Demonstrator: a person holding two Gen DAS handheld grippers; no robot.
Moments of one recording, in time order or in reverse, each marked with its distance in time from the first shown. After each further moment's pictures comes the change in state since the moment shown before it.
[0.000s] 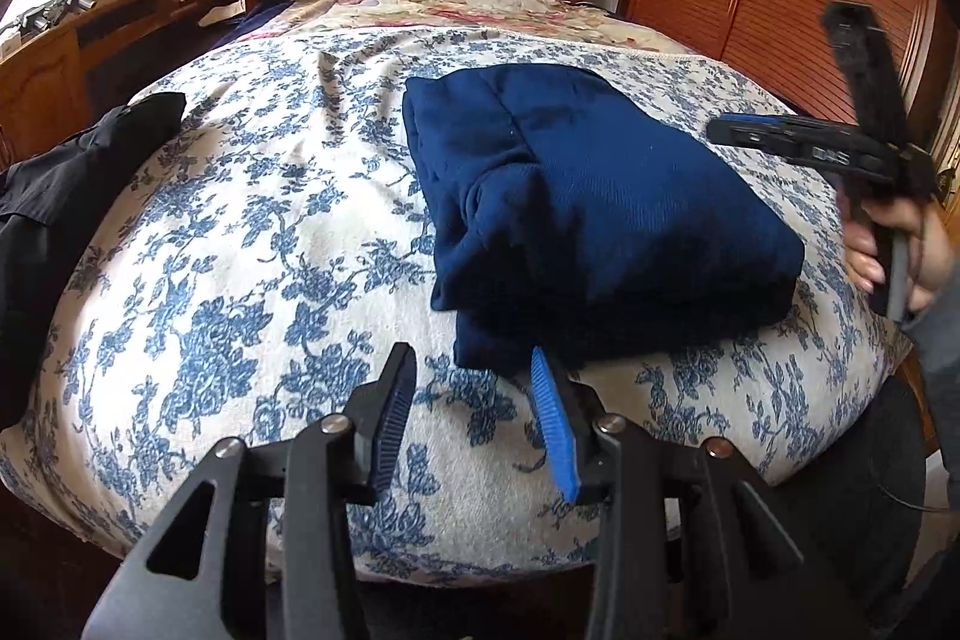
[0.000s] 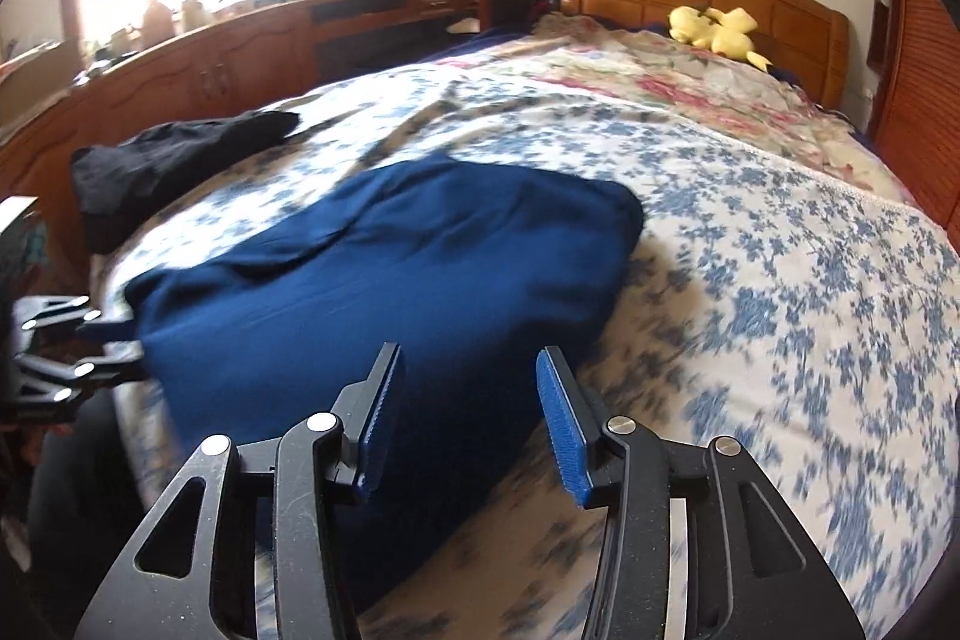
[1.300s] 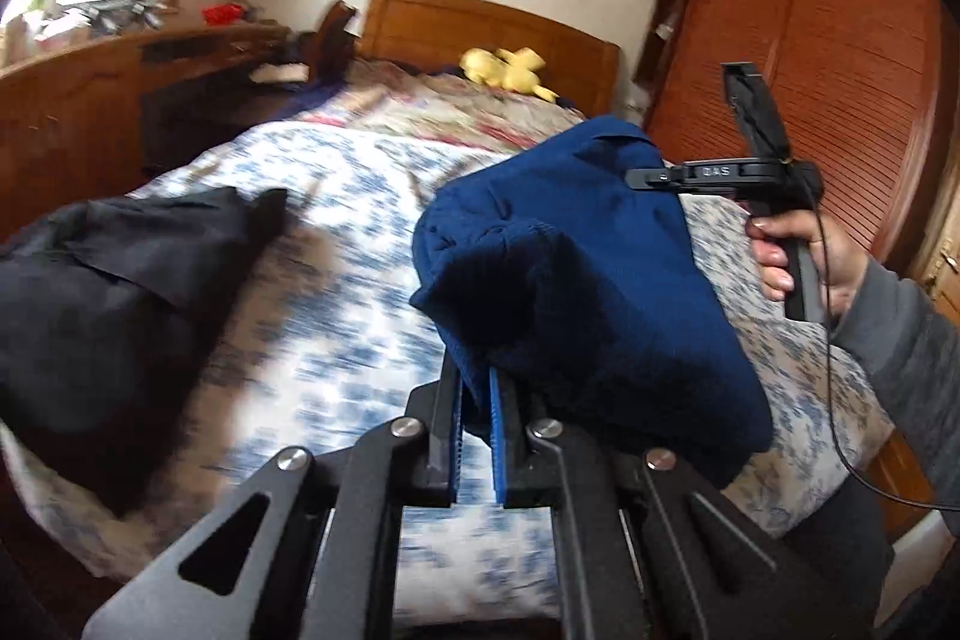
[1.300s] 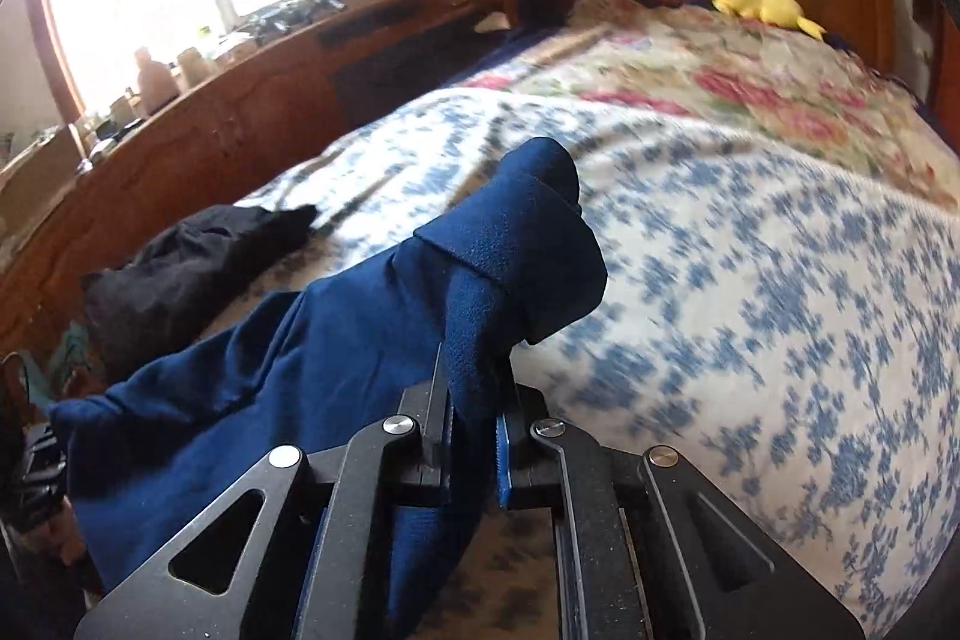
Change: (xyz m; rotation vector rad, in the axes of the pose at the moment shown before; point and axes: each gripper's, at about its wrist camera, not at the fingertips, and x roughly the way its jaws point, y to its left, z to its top) left arm -0.100 0.119 0.030 -0.126 -0.271 0.002; right arm 0.051 0.050 0.157 0.060 0.018 0.177
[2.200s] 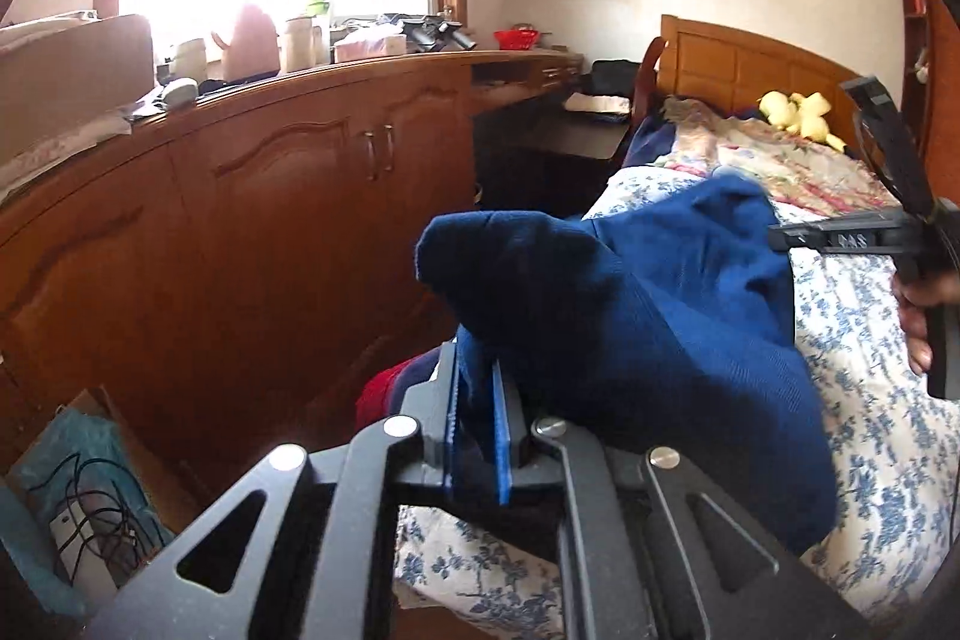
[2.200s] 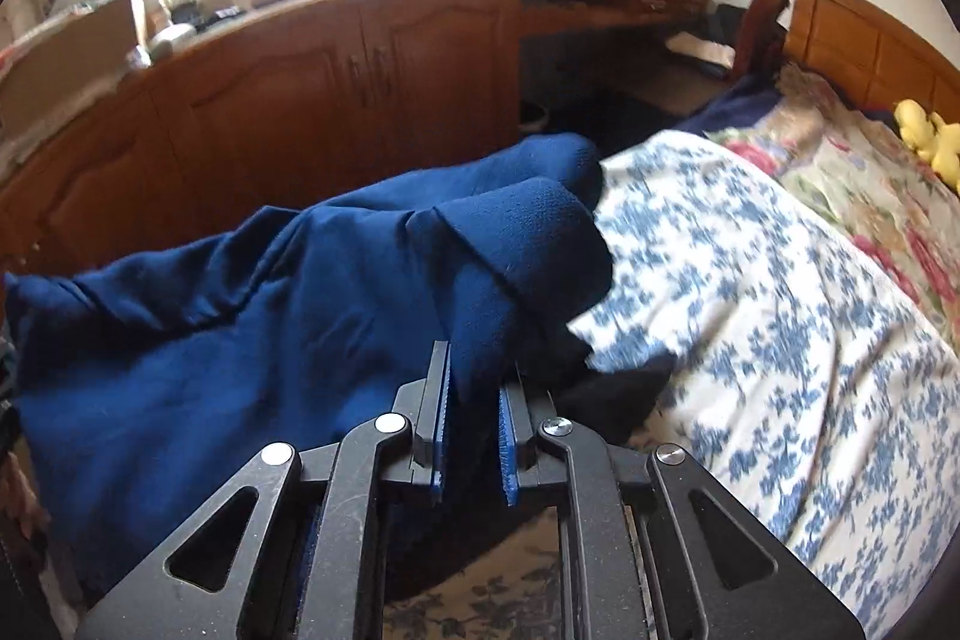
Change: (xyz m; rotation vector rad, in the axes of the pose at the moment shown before) left arm -0.078 0.250 0.017 -0.127 -0.054 0.656; right arm 0.227 0.291 0.095 -0.277 0.095 0.046
